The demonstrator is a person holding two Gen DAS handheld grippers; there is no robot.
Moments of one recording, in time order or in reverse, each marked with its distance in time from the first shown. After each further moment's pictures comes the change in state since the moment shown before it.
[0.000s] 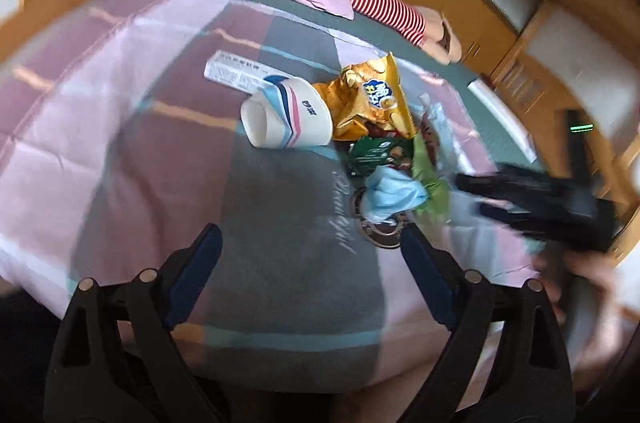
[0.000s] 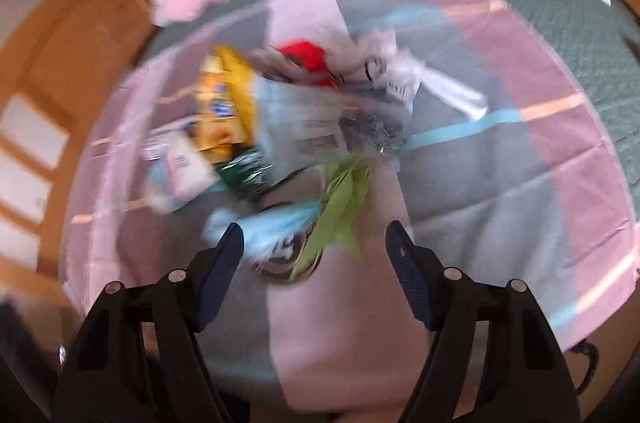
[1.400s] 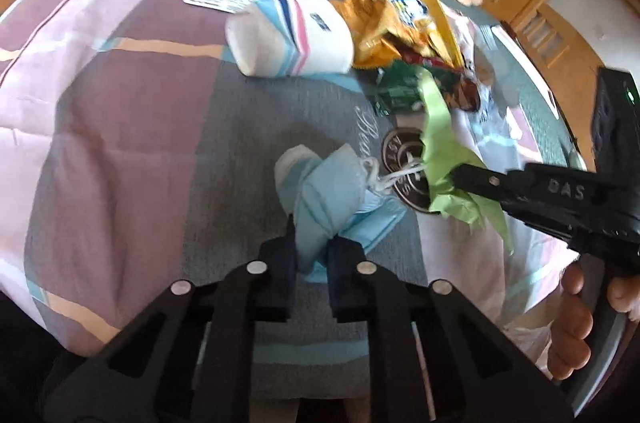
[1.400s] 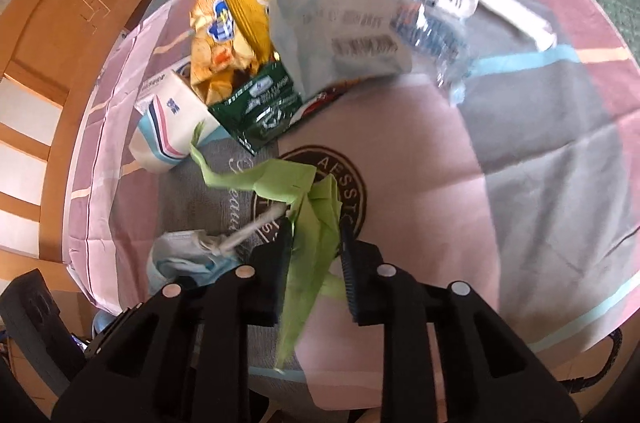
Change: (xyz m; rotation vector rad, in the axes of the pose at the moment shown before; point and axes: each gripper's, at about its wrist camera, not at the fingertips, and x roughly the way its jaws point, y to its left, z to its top) left arm 0.075 -0.002 -0.008 0.038 0.210 0.089; right arm 0.017 0.017 -0.030 -0.022 0.107 0.088
